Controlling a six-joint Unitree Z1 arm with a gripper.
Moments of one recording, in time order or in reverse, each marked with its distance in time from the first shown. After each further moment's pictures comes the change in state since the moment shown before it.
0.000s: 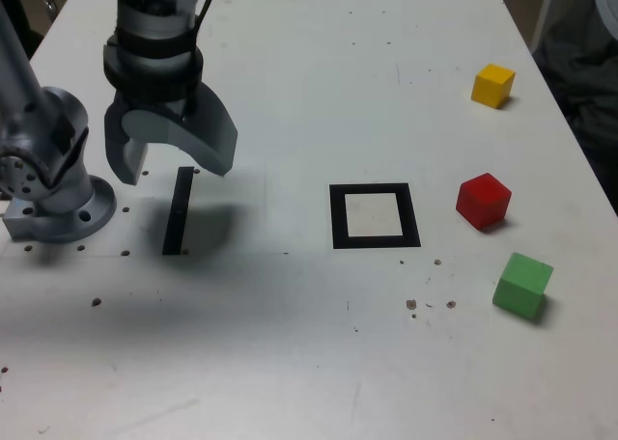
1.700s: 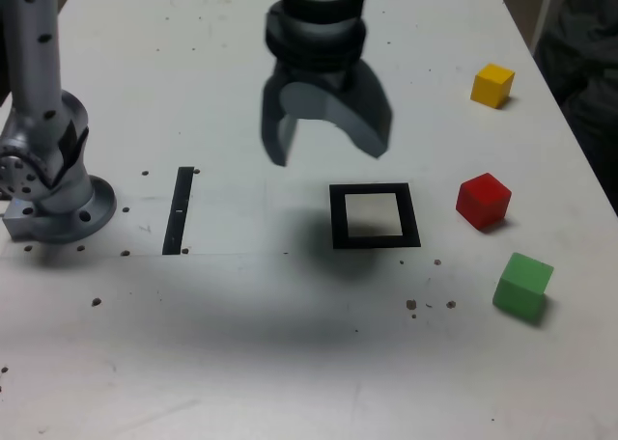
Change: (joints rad) arm 0.000 0.366 -0.630 0.142 0.019 0.181
